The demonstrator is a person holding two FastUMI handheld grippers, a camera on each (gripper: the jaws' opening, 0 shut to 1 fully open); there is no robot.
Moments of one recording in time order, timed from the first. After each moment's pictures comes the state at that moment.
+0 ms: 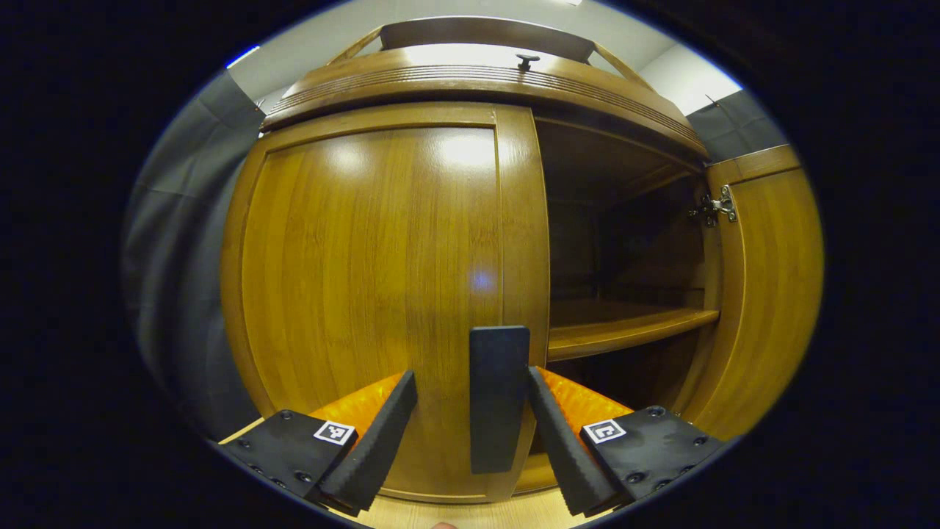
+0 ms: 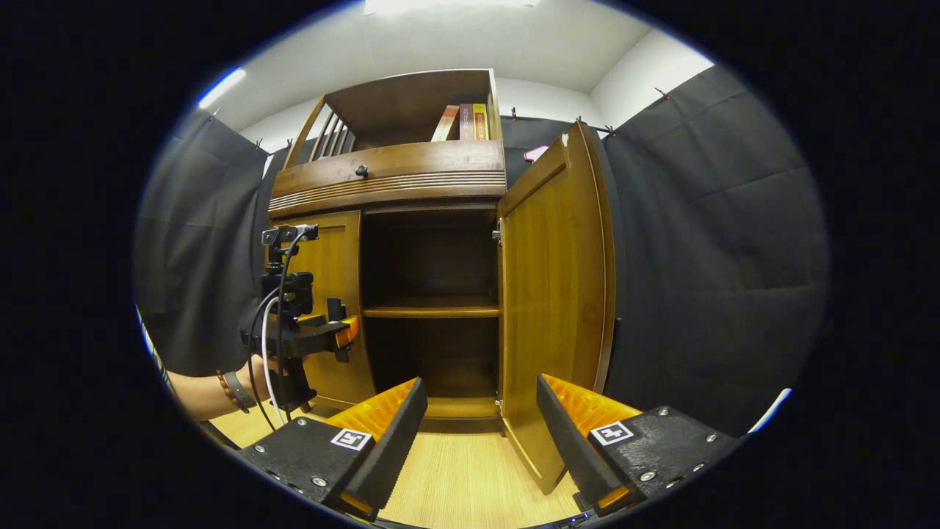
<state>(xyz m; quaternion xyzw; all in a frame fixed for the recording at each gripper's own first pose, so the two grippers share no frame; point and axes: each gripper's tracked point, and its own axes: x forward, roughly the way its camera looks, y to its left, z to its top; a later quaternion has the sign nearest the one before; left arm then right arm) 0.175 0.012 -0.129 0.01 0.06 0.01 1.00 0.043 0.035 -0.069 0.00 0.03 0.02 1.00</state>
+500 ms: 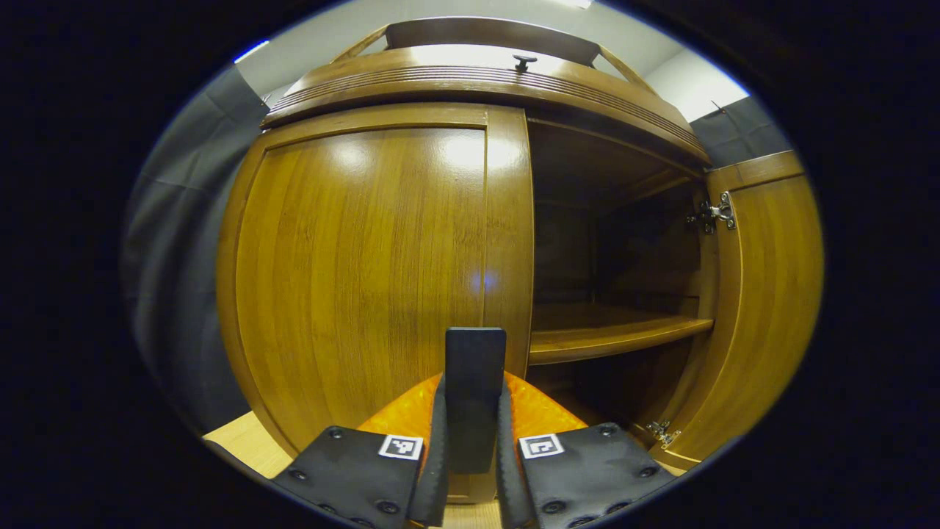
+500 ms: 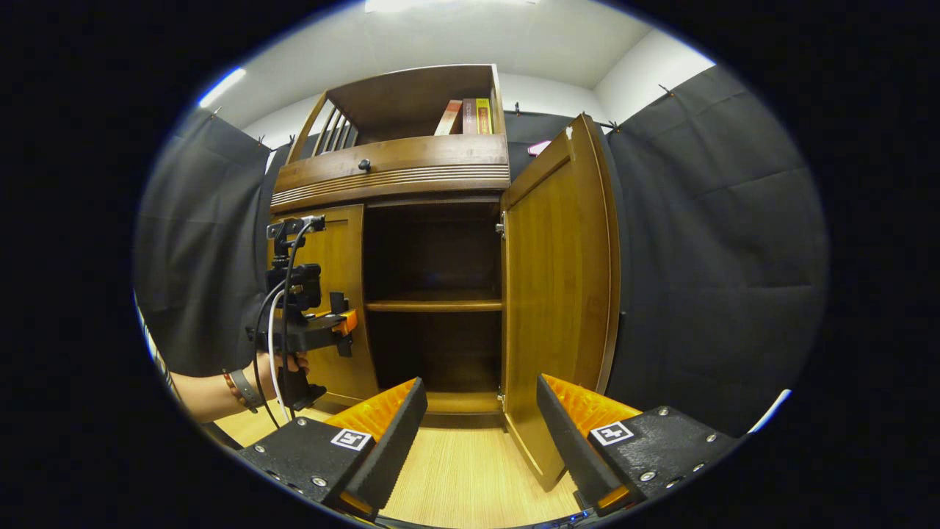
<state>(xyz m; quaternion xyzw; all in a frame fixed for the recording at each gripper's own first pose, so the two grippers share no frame) 0.171 -0.002 -0.131 -0.01 0.07 0.01 1.00 0.038 0.041 -0.077 0.00 0.05 0.03 1.00</state>
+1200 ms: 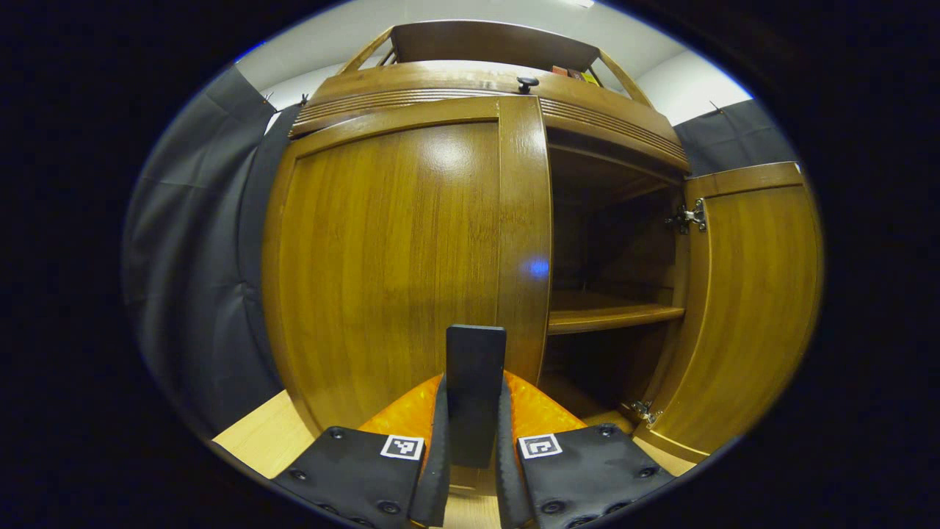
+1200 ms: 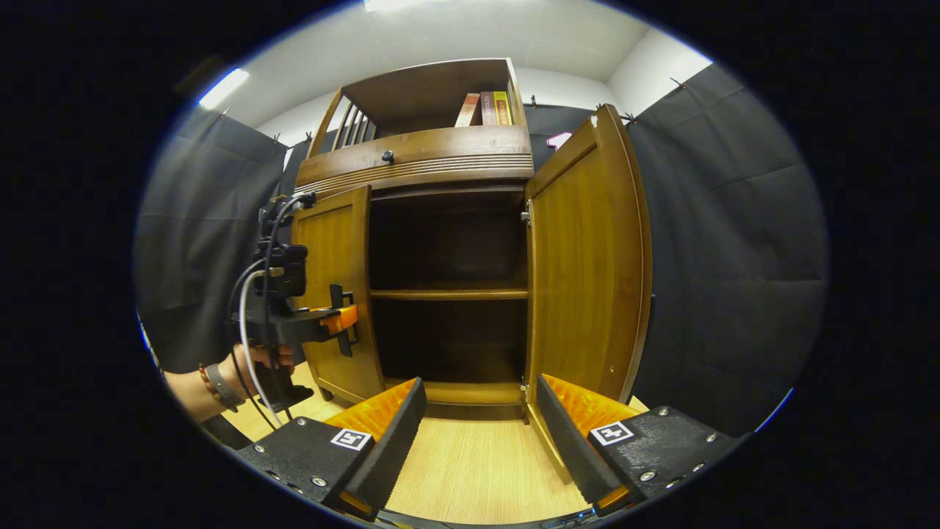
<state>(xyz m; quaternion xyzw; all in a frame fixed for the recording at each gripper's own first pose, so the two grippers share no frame) 0.095 0.013 -0.114 0.00 0.09 0.01 1.00 0.033 0.064 -0.090 0.01 0.06 0.07 1.00</state>
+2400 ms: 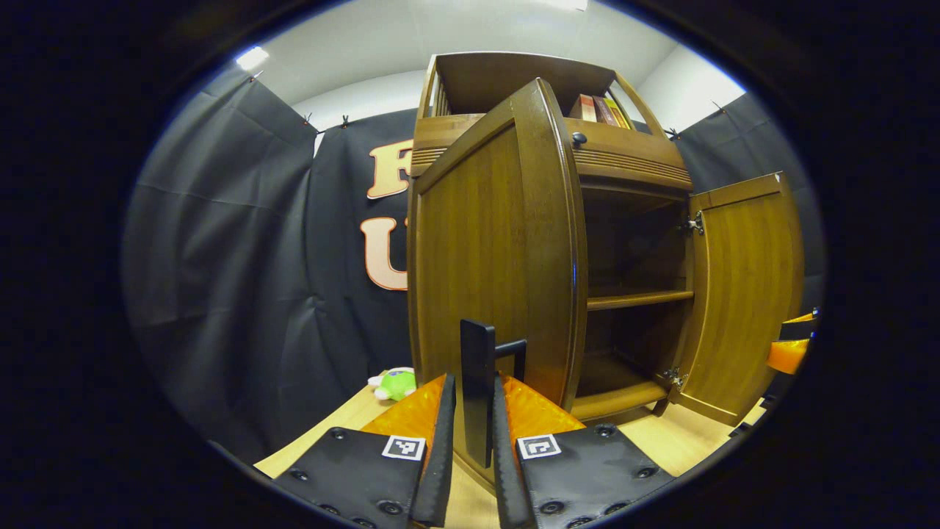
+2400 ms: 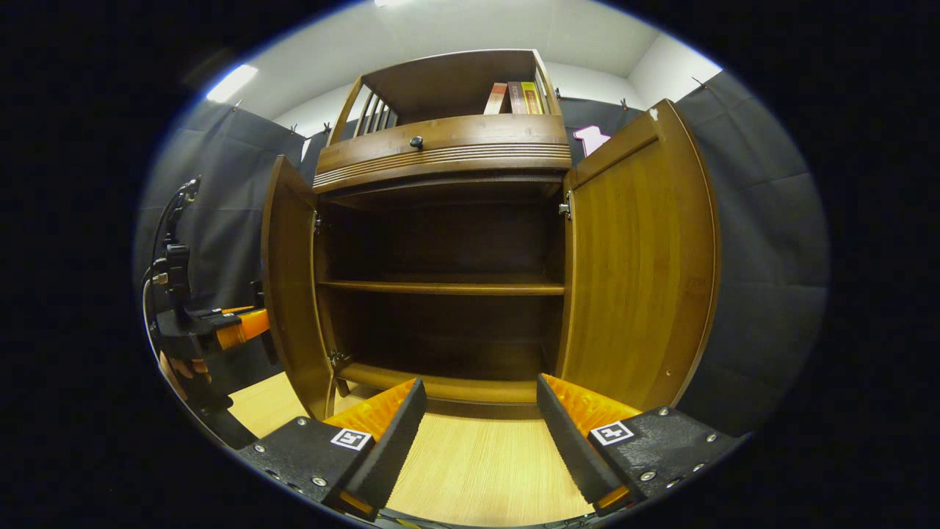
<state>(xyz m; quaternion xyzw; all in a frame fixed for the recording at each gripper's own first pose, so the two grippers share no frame) -0.043 0.124 -0.082 0.02 0.08 0.08 0.99 0.047 0.109 -0.092 0.00 0.07 0.11 0.99</state>
